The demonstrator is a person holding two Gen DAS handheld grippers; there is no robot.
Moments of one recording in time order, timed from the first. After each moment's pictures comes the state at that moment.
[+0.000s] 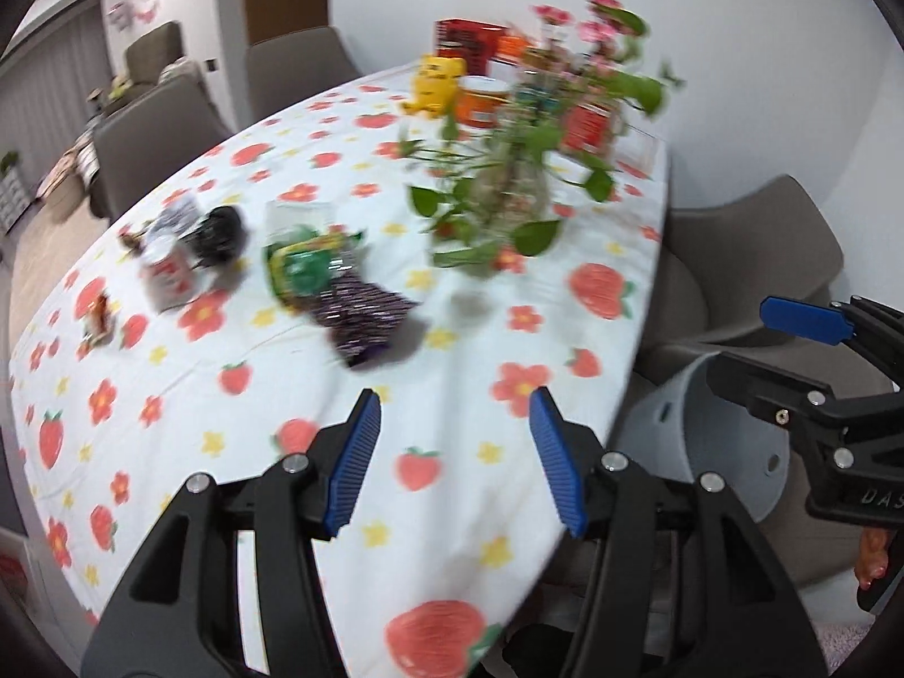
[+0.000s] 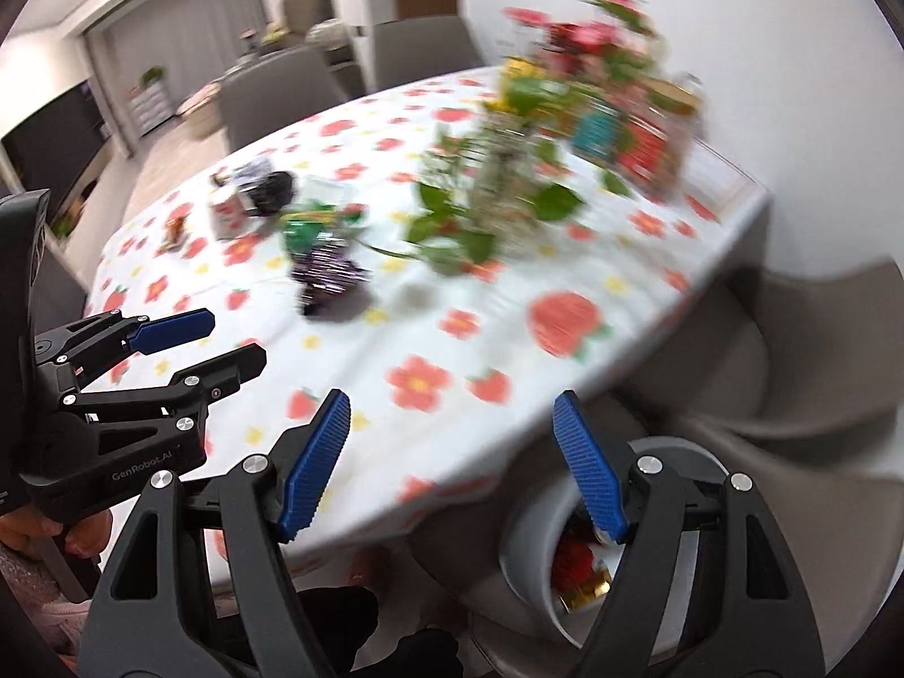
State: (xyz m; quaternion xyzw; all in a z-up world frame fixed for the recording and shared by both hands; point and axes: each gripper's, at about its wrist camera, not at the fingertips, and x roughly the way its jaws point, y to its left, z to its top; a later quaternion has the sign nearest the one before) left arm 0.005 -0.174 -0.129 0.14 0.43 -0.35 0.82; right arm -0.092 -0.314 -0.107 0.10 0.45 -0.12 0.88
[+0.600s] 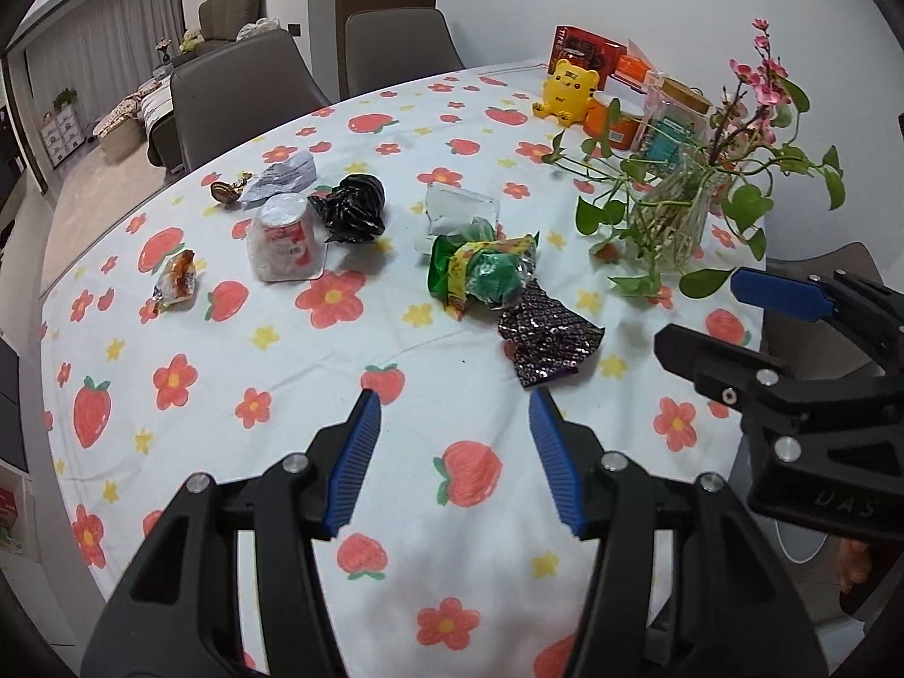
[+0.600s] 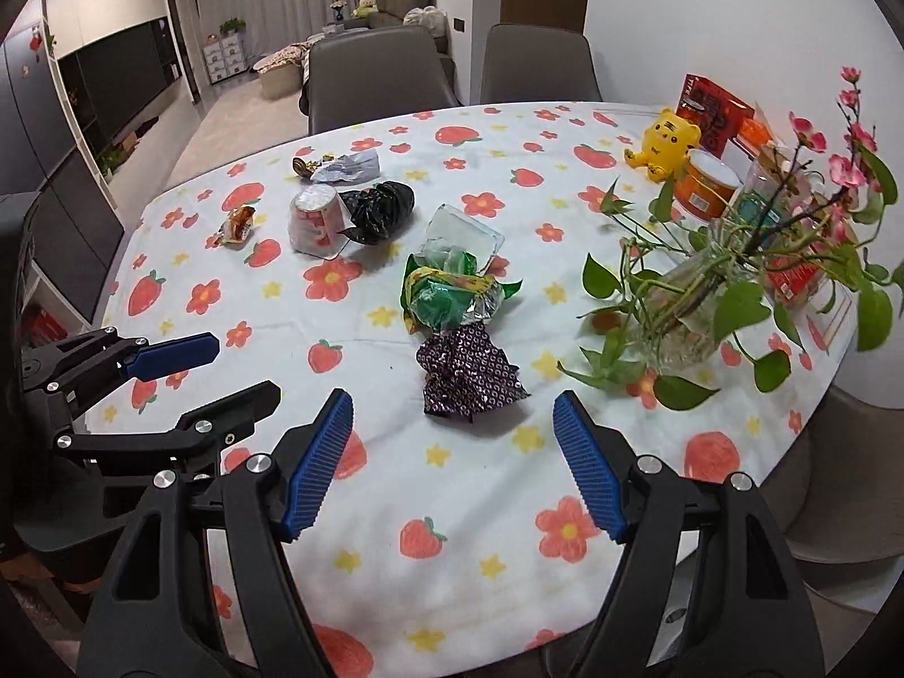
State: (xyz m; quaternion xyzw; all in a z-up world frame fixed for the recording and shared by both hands) left arm 0.105 -0.102 -0.147 0.10 0.45 -0.28 0.84; right arm 0.057 -0.242 -0.126 0.03 0.45 -0.05 0.89
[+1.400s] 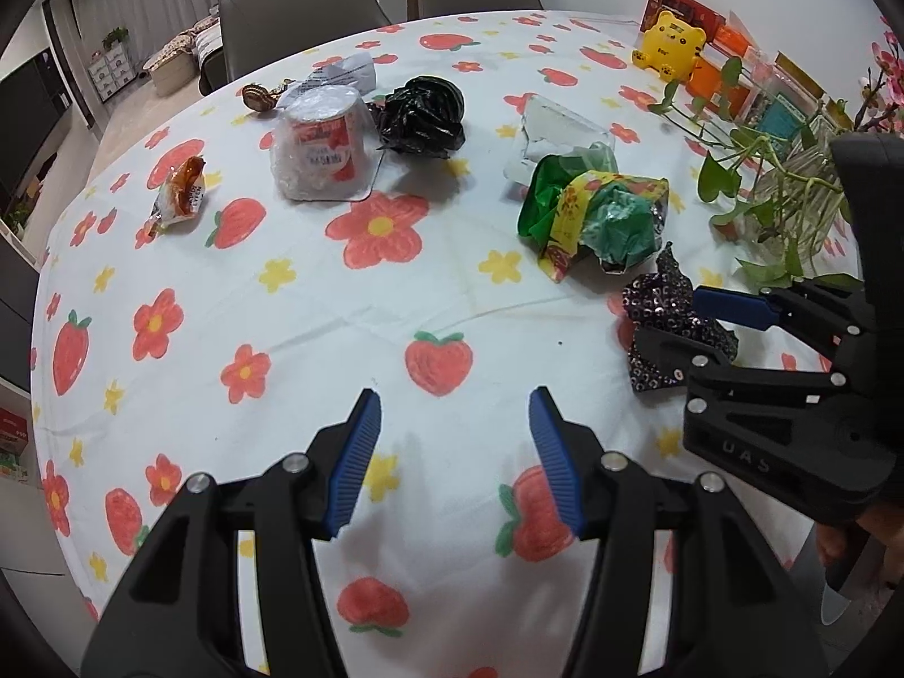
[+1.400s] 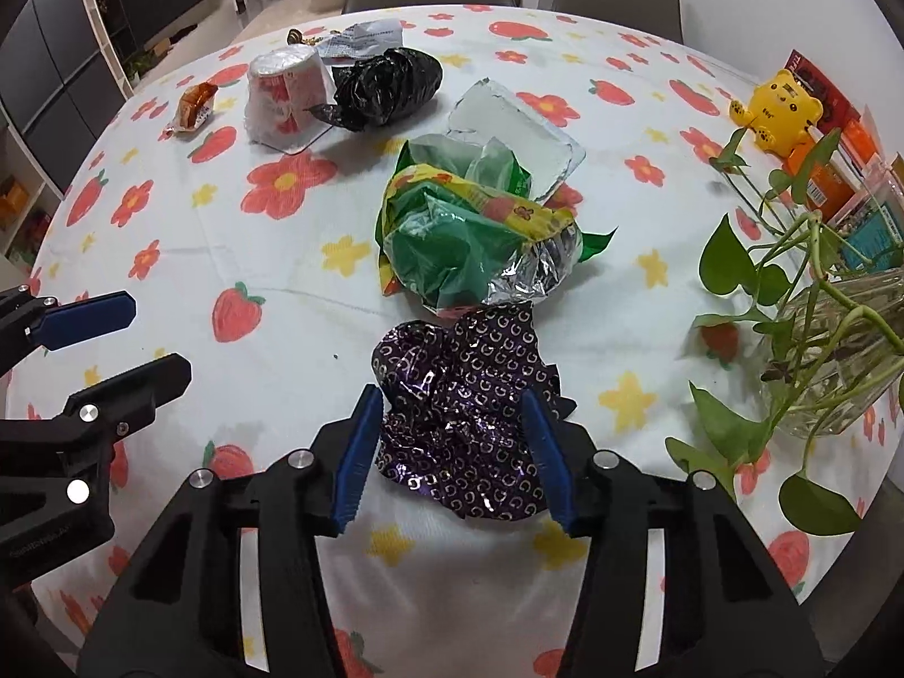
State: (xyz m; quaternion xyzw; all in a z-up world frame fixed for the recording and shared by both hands) left arm 0.151 -0.108 -0.223 0.09 0.51 -0.19 0.83; right arm 0.144 -0.258 -0.250 -0.02 0.53 0.01 0.85
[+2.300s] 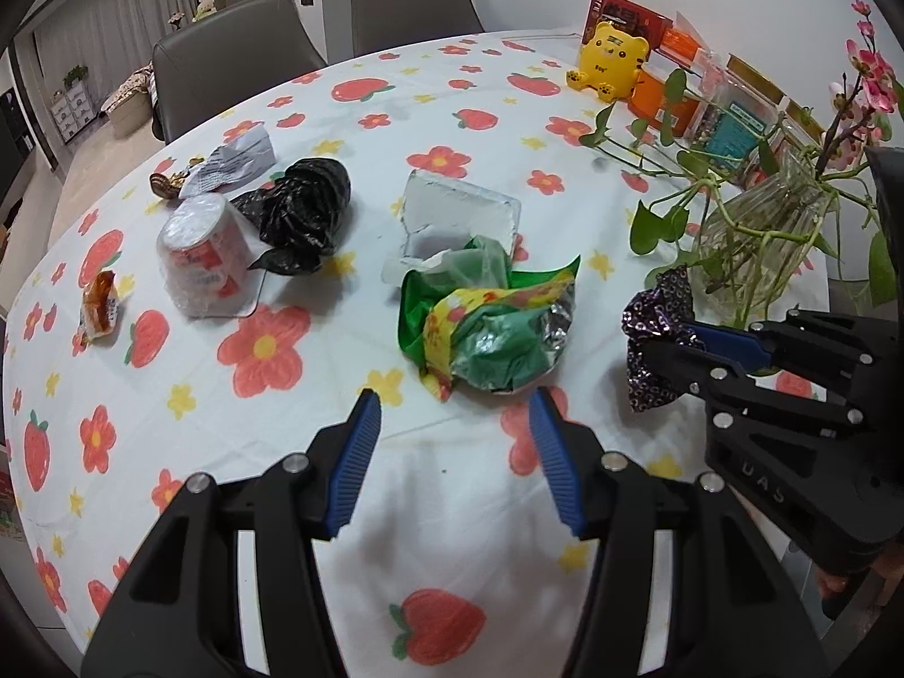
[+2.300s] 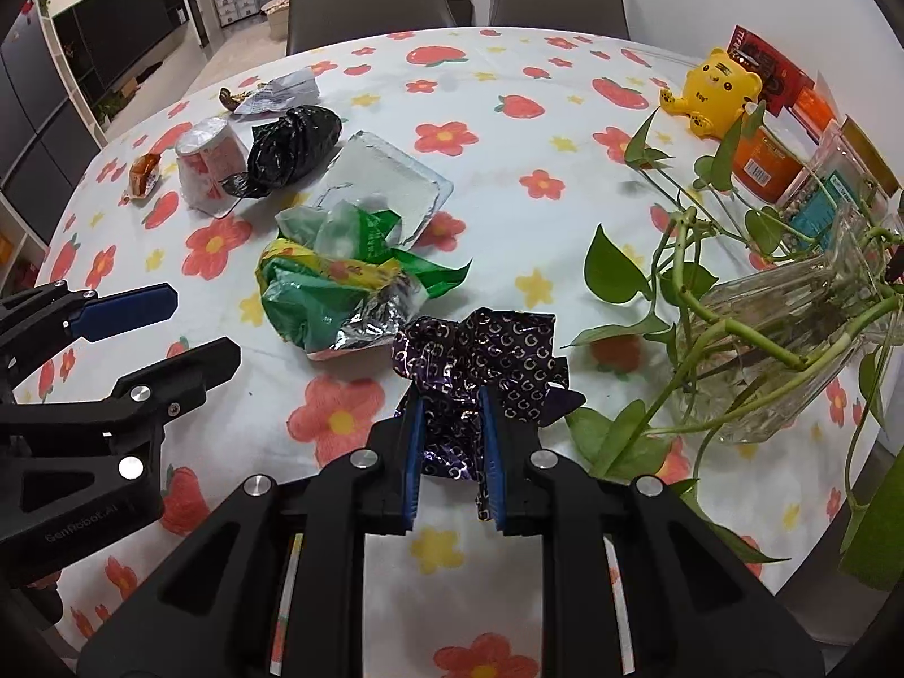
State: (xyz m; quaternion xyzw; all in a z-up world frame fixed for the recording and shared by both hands) left arm 0.184 -0.186 -0.209 0.10 0.48 -0.24 0.83; right arm 0.149 -0.322 -0.220 0.02 0.51 -0.02 0.86
